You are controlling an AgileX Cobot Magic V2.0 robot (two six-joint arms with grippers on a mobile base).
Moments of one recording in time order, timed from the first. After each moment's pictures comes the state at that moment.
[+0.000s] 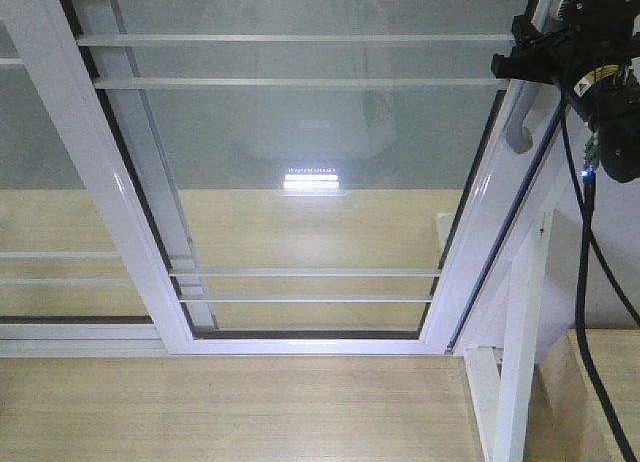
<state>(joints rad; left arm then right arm) -0.06 0.68 -0.42 0.00 -0.21 -0.06 -0.02 1.90 -1.11 -0.25 -0.68 0.11</state>
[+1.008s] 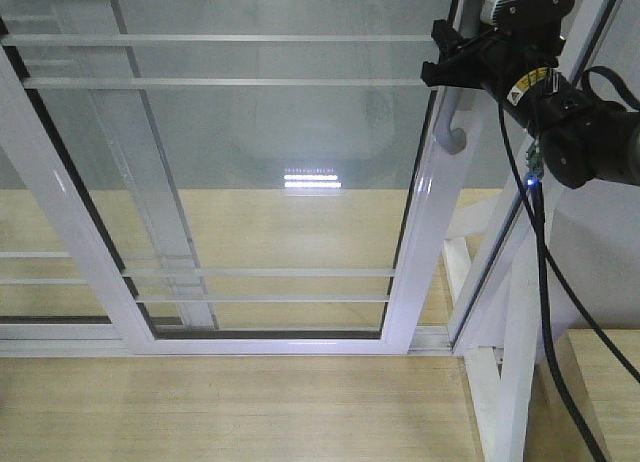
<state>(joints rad) -0.06 0.68 -0.42 0.00 -0.21 -0.06 0.15 1.91 -1.12 -0.34 -0.71 0.26</state>
